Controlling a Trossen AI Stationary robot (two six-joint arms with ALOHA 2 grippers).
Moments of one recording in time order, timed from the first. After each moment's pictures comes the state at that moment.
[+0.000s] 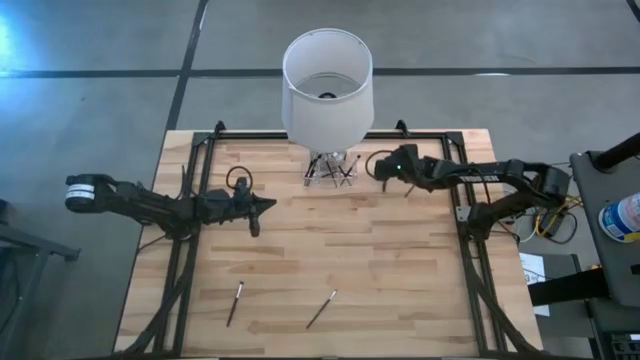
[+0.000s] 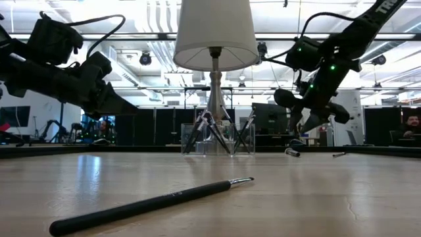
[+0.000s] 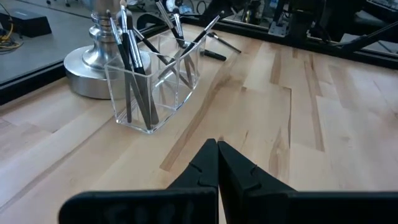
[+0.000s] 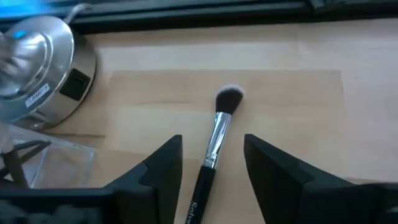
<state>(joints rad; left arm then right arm) 0.13 1.05 0.03 0.79 -0.20 -0.18 -0.48 1.37 0.59 -0.12 0.46 0.90</state>
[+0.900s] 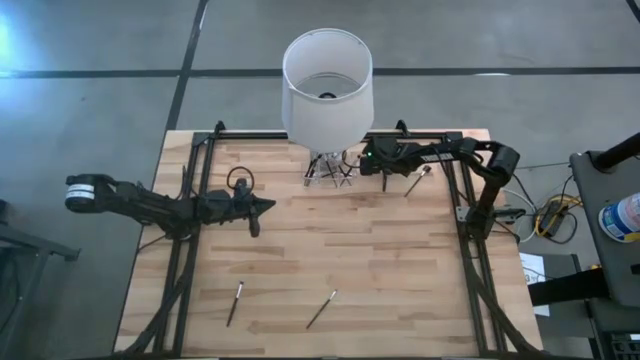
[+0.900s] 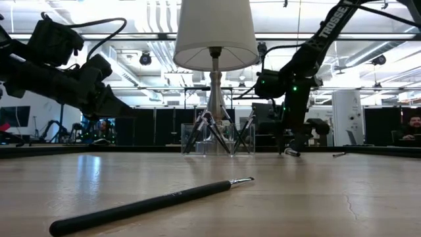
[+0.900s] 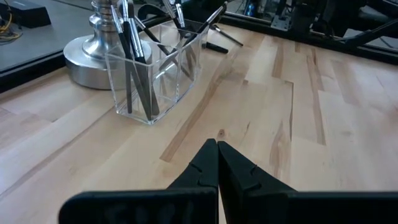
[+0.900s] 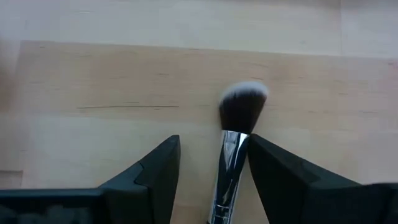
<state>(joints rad) 0.13 1.05 0.03 0.76 -0.20 -0.20 -0.58 1.81 0.93 -0.36 0.39 0.91</state>
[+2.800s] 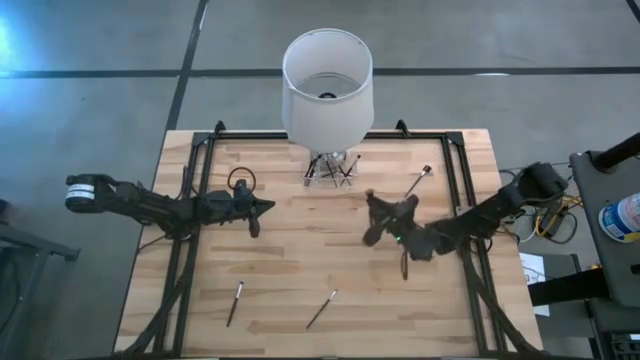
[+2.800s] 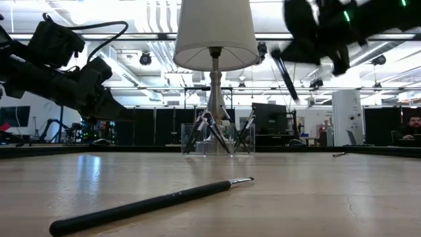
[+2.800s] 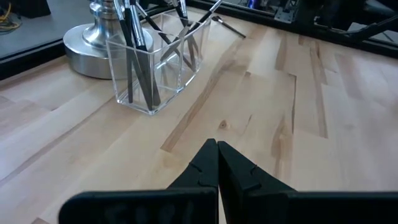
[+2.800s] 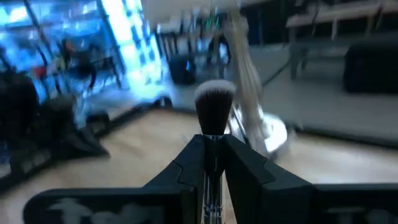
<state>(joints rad) 0.13 1.05 0.03 0.73 -0.20 -0.22 0.39 1.40 0.52 0.58 1.22 0.53</state>
